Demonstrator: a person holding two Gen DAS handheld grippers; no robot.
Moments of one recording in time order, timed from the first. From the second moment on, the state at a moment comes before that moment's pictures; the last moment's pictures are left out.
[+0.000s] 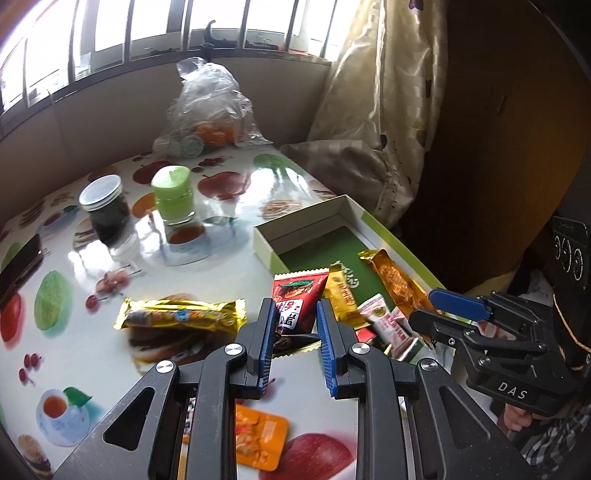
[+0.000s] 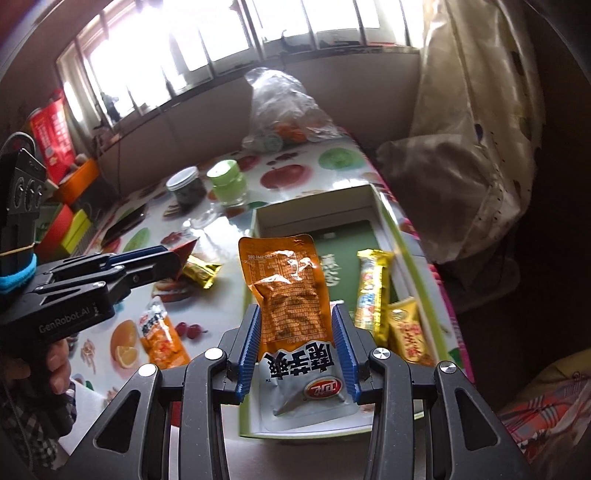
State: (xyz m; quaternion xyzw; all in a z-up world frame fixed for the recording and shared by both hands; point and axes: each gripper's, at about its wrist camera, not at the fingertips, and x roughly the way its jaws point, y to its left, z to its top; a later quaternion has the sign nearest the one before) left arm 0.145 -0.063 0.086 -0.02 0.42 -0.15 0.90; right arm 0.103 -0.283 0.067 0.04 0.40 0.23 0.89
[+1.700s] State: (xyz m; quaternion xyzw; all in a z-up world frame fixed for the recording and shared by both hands) left arm 0.181 -0.130 0.042 0.00 0.47 -0.17 0.87; right arm 0.127 -0.302 0.033 -0.01 0.40 0.13 0.91
